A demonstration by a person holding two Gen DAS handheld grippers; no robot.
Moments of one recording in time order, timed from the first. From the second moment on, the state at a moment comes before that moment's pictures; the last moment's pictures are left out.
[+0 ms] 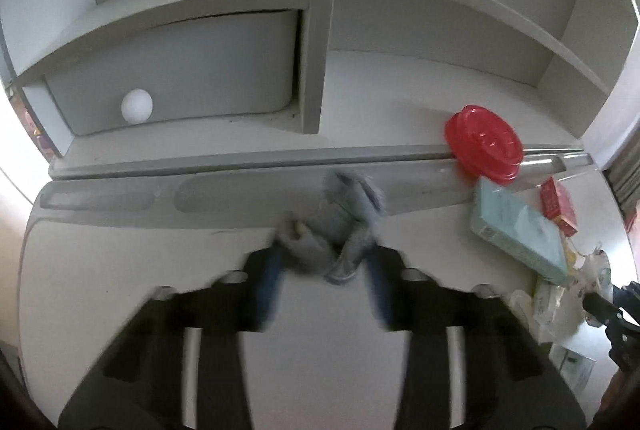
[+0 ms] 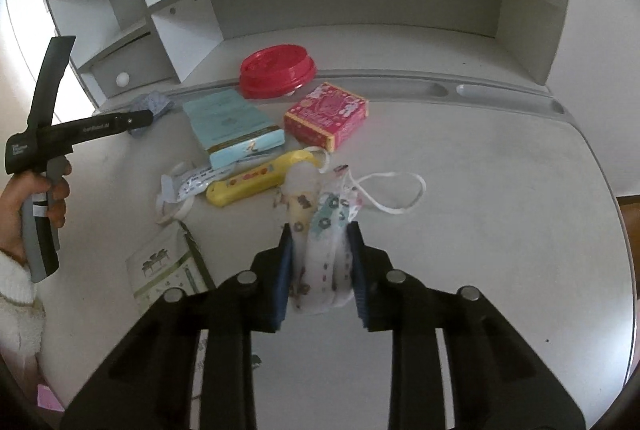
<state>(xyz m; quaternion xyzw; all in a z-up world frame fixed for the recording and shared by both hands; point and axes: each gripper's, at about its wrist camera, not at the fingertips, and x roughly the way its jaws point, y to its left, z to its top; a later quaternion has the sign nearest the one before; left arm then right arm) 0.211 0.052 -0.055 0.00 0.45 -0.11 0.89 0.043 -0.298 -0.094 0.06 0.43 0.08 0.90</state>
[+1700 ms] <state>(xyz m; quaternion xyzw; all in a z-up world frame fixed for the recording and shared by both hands) -0.174 -0.492 -0.298 0.27 0.61 -0.41 0.63 -0.273 -0.685 -0.407 0.49 0.55 -0.14 0.66</state>
